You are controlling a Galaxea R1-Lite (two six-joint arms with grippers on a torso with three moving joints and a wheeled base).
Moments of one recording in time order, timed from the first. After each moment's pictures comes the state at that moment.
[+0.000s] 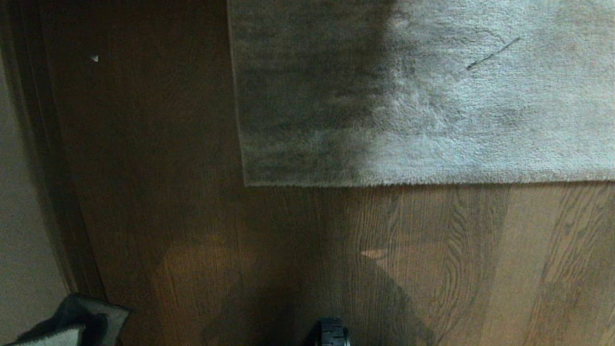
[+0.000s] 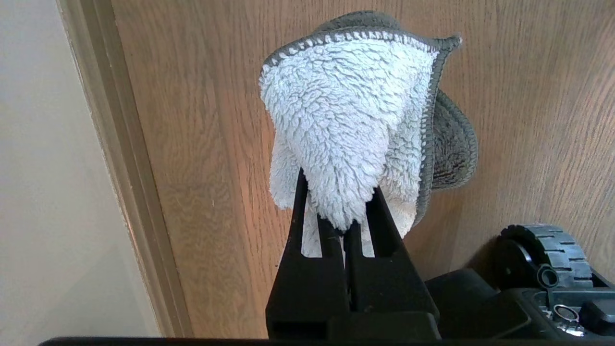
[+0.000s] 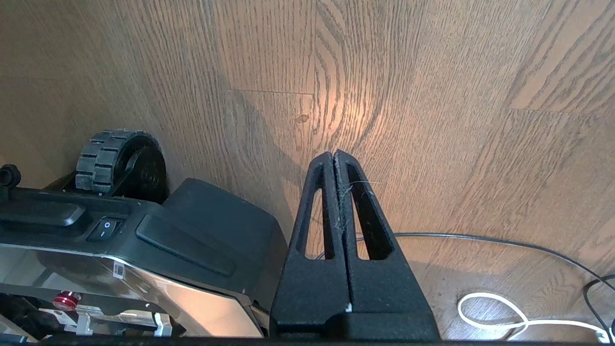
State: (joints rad) left arm -0.01 0.00 0.00 0.00 0.00 0.00; right arm 0.11 0.28 0.00 0.00 -0.02 0.00
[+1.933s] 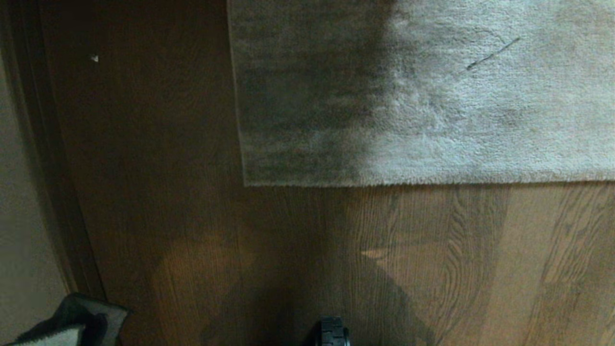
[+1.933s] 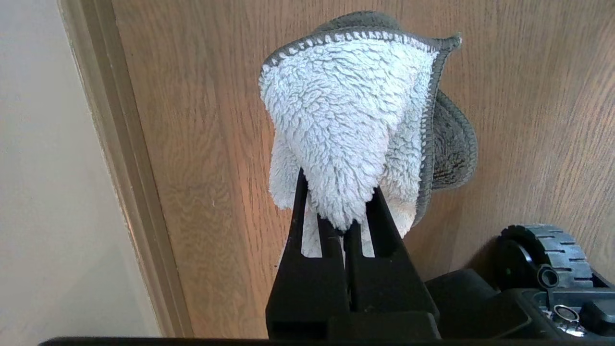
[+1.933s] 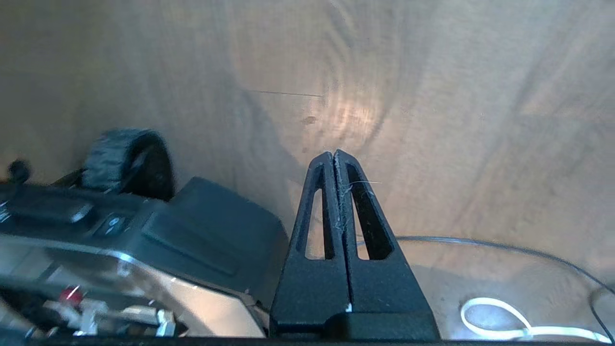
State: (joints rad) left arm -0.01 0.00 0.00 0.00 0.00 0.00; right arm 0.13 0.28 0.00 0.00 -0.02 0.00
